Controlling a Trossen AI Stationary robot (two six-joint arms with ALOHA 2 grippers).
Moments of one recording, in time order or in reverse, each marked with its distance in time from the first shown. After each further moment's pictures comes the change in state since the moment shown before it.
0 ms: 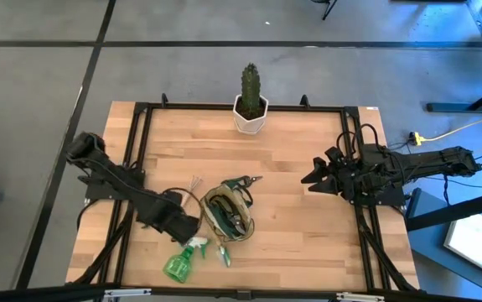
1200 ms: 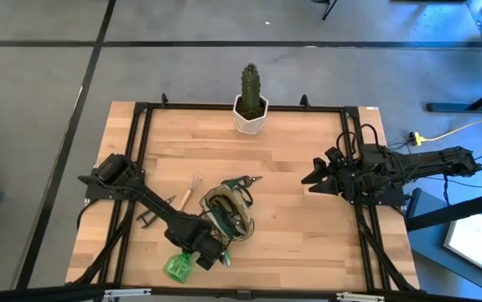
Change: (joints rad) left arm 0.040 0.400 0.195 0.242 0.256 0.429; right arm 0.001 0.000 0.000 0.000 -0.012 0.000
